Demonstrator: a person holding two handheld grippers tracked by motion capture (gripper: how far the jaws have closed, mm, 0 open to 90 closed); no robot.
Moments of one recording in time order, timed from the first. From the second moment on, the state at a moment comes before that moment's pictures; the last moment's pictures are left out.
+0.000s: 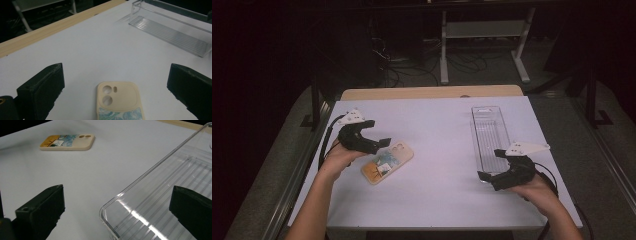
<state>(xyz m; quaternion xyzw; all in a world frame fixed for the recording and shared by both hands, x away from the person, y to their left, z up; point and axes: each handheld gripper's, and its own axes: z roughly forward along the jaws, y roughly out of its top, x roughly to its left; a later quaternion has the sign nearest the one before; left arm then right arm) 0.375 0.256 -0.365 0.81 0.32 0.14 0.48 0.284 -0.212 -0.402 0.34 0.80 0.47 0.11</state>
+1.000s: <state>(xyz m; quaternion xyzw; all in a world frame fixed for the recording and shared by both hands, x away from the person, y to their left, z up) 0.371 0.267 -0.359 0.81 0.33 0.14 0.47 0.284 -0.211 -0.402 0.34 0.81 0.47 0.11</state>
